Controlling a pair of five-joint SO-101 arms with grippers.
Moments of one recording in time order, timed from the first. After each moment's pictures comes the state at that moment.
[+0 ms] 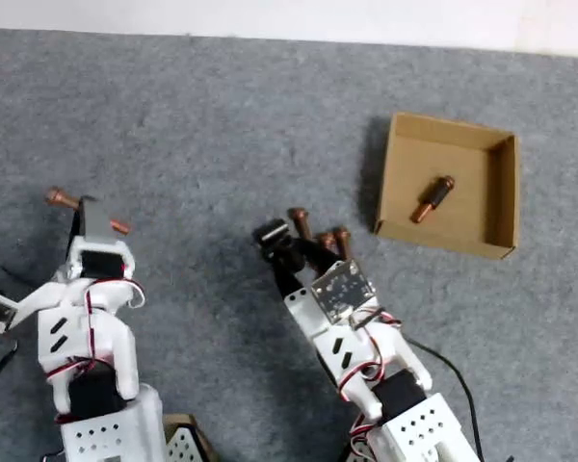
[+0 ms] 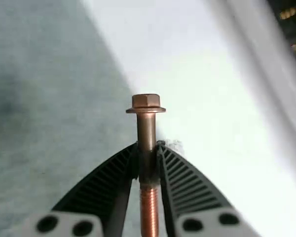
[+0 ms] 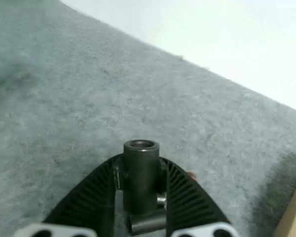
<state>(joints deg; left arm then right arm) -18.4 -103.7 91.8 22.6 58.4 -33.3 -87.8 96.1 12.6 12.6</state>
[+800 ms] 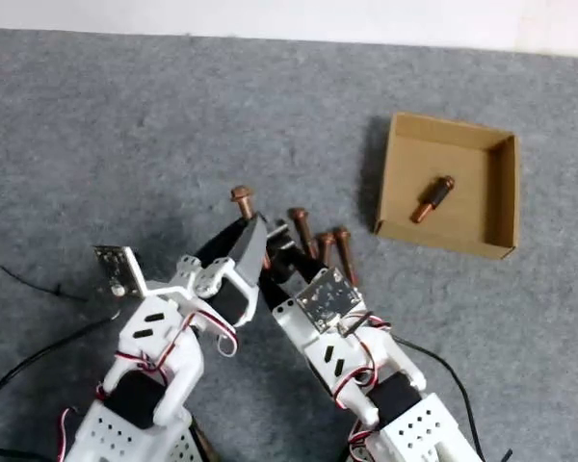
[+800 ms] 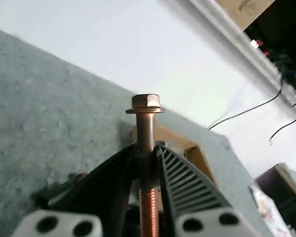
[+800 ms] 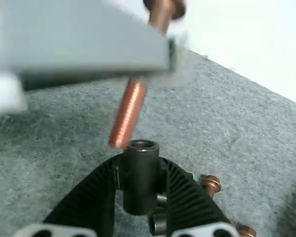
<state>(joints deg) 22.3 -103.7 94.3 20.0 43.7 -37.6 -87.8 96.1 13.2 12.8</state>
